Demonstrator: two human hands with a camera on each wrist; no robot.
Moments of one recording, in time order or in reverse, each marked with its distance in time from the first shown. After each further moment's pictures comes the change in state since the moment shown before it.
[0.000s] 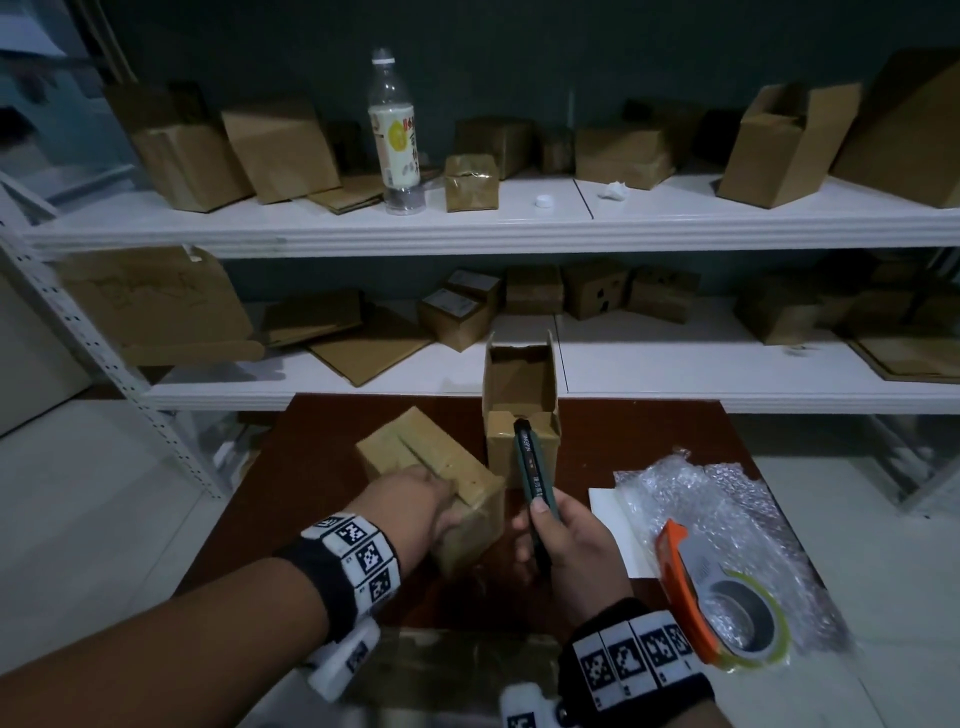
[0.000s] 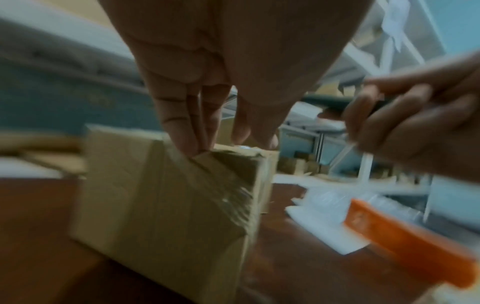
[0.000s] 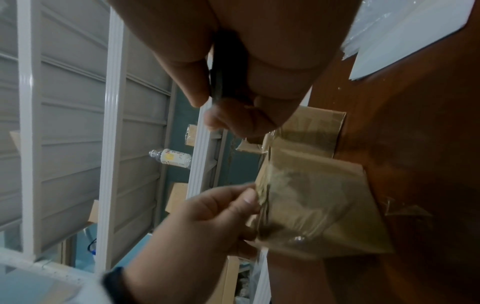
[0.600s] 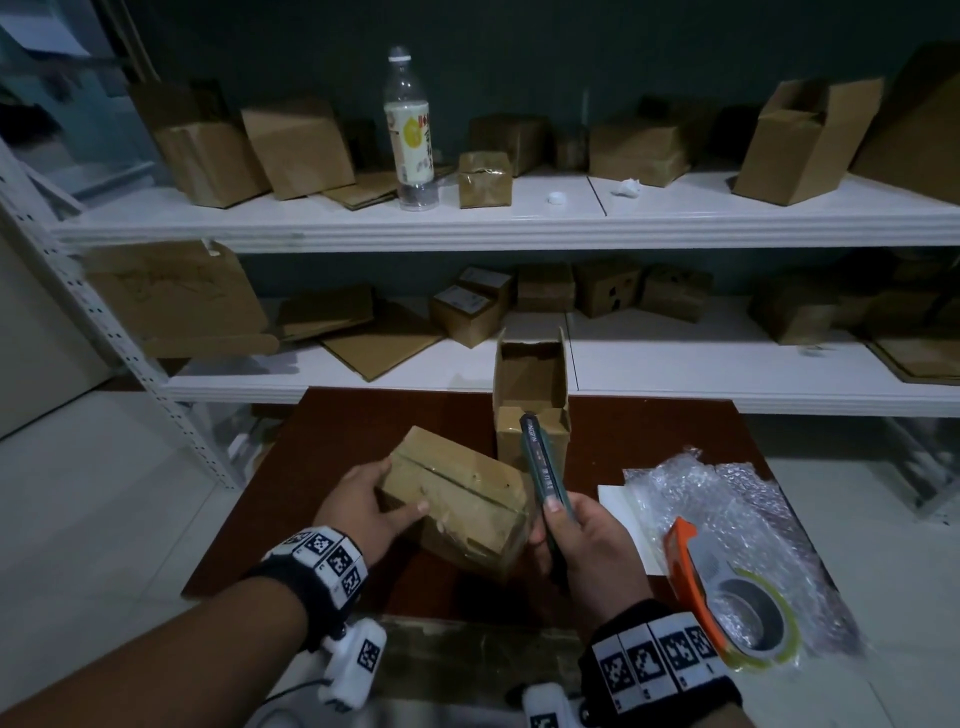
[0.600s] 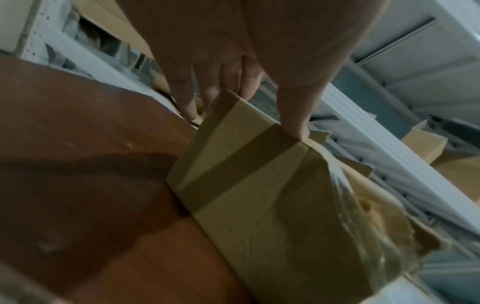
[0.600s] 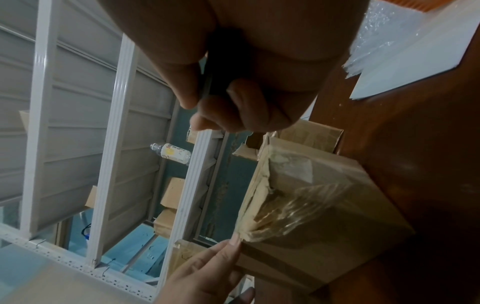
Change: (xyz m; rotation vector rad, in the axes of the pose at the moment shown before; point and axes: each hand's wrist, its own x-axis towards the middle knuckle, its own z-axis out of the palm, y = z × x) left_hand -0.020 -0.040 0.039 -0.730 0.276 -0.416; right_hand -0.008 0.000 -0.013 -0.247 -0.032 -0.062
